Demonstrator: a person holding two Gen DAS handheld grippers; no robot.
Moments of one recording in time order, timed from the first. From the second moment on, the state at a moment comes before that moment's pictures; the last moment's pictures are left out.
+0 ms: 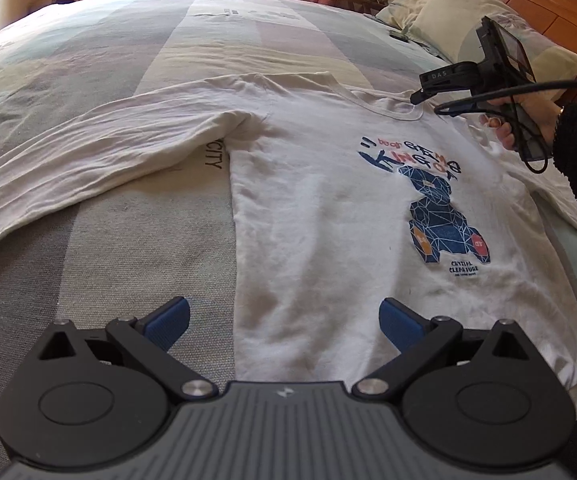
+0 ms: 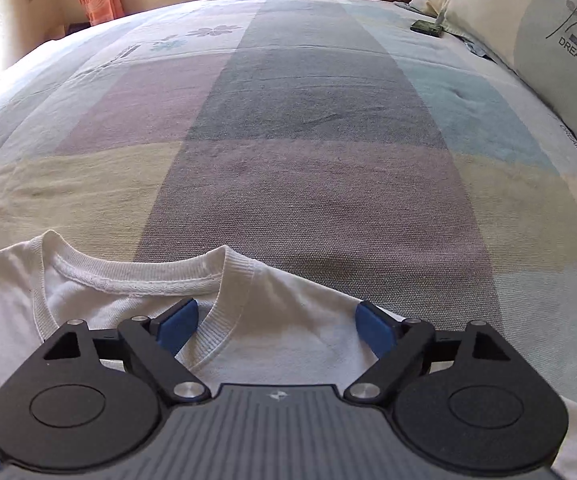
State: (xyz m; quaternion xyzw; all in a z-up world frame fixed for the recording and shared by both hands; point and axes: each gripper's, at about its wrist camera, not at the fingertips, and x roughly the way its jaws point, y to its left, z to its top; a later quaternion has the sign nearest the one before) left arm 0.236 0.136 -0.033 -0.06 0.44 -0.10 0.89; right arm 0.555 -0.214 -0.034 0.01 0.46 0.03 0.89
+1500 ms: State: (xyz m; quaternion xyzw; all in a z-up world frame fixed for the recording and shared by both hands) left arm 0.264 -0.025 -0.018 0.04 0.47 -0.14 0.87; right arm 0.342 -0.392 -0.063 0.25 0.34 0.10 0.90
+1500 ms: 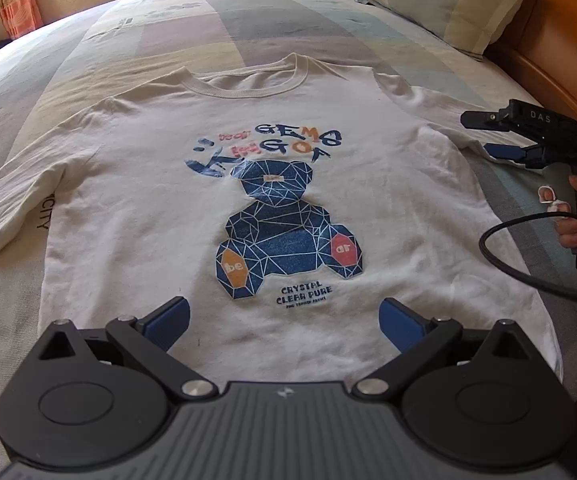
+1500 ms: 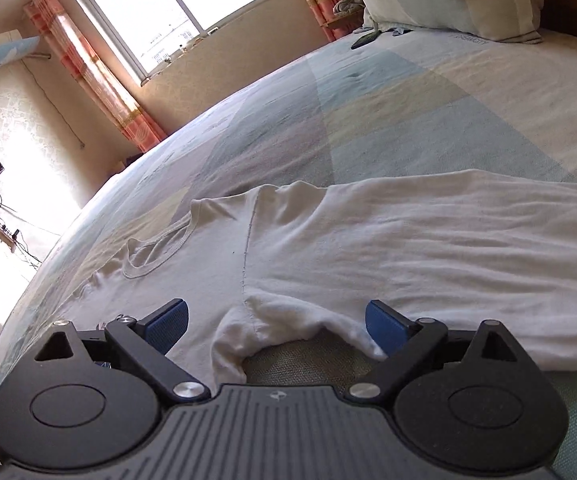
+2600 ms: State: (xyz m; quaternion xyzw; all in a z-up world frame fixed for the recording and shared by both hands) left arm 0.265 -0.093 -0.020 0.08 0.48 -0.19 0.85; right arm 0.251 -0.605 -0.039 0.33 0.28 -0.09 0.90
